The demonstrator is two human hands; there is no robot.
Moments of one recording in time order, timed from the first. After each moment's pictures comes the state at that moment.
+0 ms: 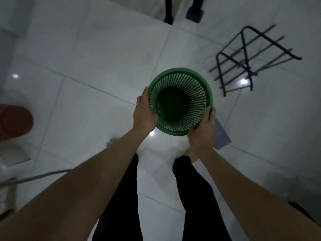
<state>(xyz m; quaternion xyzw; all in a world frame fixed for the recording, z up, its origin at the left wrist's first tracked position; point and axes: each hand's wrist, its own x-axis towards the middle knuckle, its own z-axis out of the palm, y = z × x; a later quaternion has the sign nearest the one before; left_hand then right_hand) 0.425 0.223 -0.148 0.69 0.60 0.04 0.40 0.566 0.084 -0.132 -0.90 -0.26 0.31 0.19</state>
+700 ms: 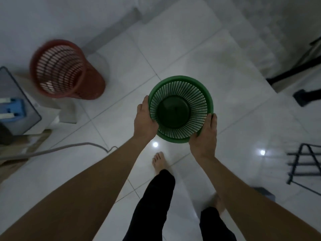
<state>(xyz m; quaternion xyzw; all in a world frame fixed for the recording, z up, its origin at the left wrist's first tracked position) 0.020 0.399 -0.145 0.51 0.76 0.19 0.35 0.215 0.360 -0.123 -0.78 -0.51 0.34 0.15</state>
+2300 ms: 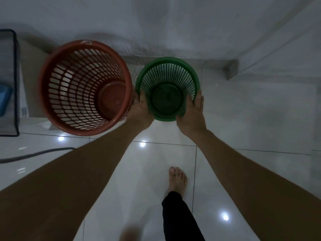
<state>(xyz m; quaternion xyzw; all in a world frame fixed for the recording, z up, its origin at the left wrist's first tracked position) -0.291 0.730 -0.330 0.31 0.90 0.07 0.30 -0.140 0.837 -0.337 -0.46 -0.80 0.38 -0.09</state>
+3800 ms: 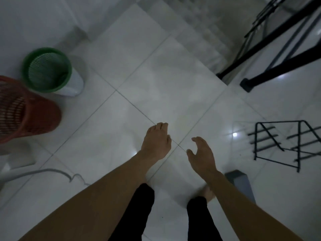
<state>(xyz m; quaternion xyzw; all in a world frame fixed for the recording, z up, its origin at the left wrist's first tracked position) 0.163 0.412 -0.136 0.77 0.53 -0.04 0.34 0.327 0.324 -0.125 -0.81 -0.43 0.39 0.05</state>
